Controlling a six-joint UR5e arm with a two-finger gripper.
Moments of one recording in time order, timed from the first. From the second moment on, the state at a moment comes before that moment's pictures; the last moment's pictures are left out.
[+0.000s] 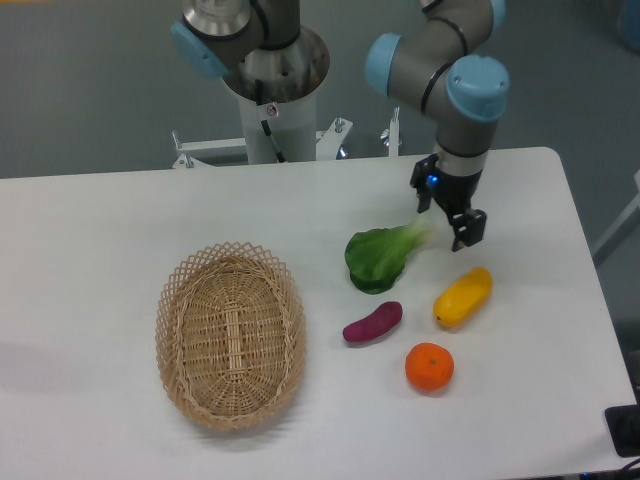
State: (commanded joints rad) arm 2.81 -1.75 -1.86 -0.88 1.46 1.79
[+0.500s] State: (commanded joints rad) arm 2.79 -1.73 -1.68 -1.05 1.46 1.67
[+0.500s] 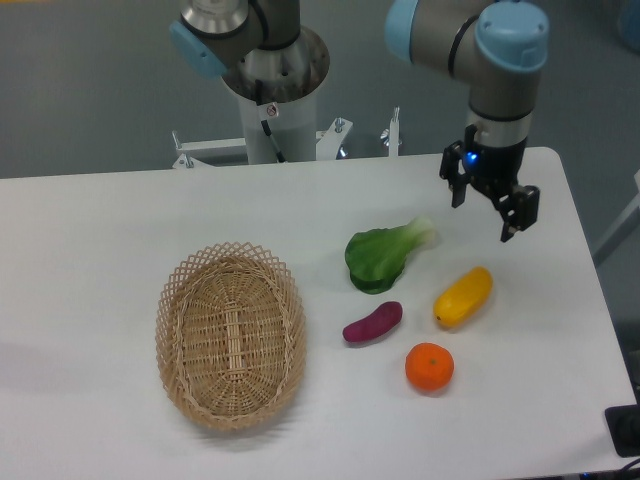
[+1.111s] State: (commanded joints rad) arm 2.78 -1.74 -1.63 -1.05 1.46 1.63
